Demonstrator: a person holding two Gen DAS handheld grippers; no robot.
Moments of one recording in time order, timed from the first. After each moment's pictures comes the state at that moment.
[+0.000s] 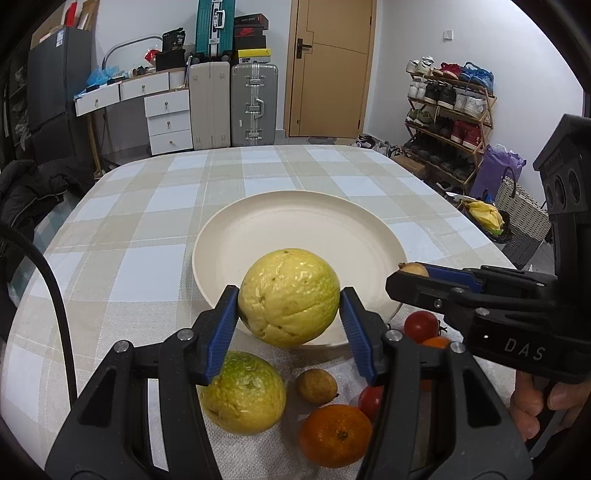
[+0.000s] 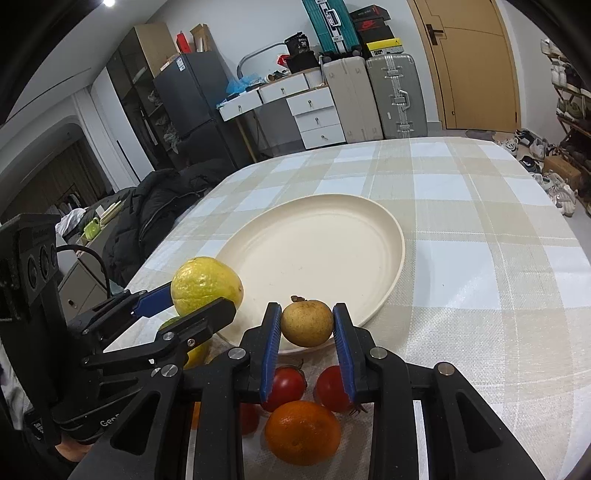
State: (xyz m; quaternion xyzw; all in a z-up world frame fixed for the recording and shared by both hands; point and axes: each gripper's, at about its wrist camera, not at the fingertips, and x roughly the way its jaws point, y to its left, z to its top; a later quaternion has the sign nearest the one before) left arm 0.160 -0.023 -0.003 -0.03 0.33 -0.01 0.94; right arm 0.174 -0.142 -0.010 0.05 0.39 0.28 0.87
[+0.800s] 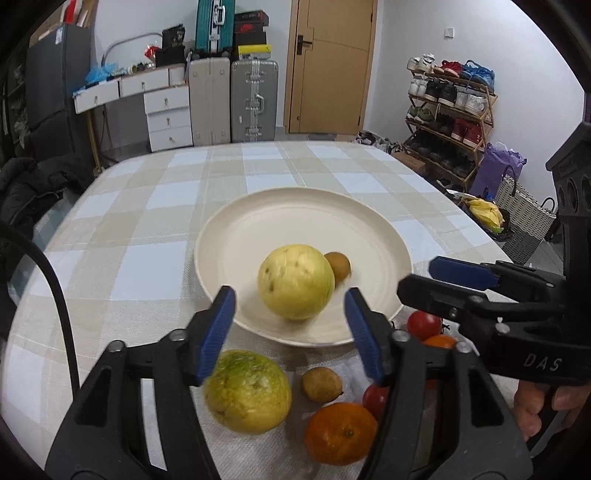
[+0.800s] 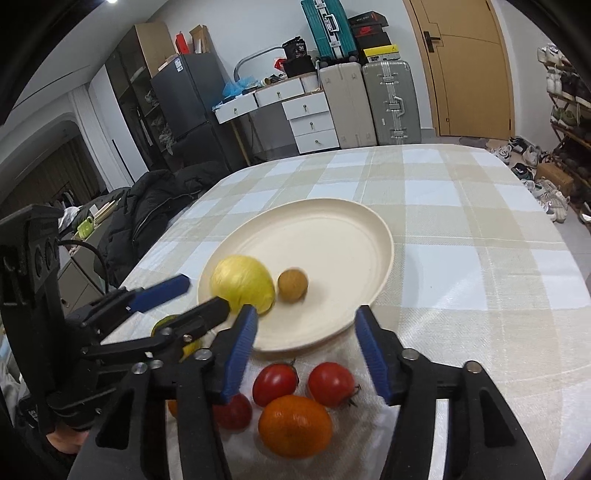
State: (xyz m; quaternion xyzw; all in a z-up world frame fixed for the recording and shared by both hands) left arm 0.160 -0.017 -0.002 -0.03 0.33 0.00 0.94; right arm 0.164 -0.149 -0.005 0.04 0.38 0.27 0.88
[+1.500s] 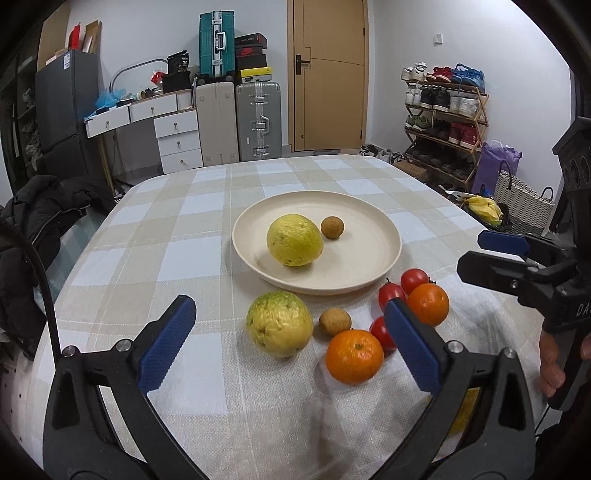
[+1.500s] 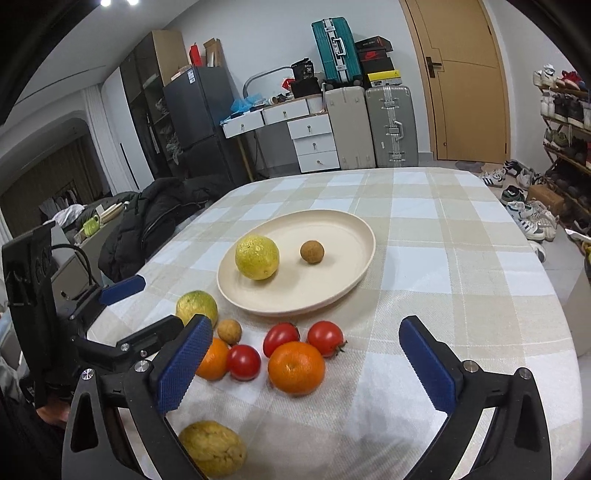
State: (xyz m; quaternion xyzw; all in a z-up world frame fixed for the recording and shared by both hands) left arm 0.071 -0.010 0.011 0.00 0.30 0.00 0.95; right arm 0.109 -0.174 0.013 0.02 0.34 0.26 0.90
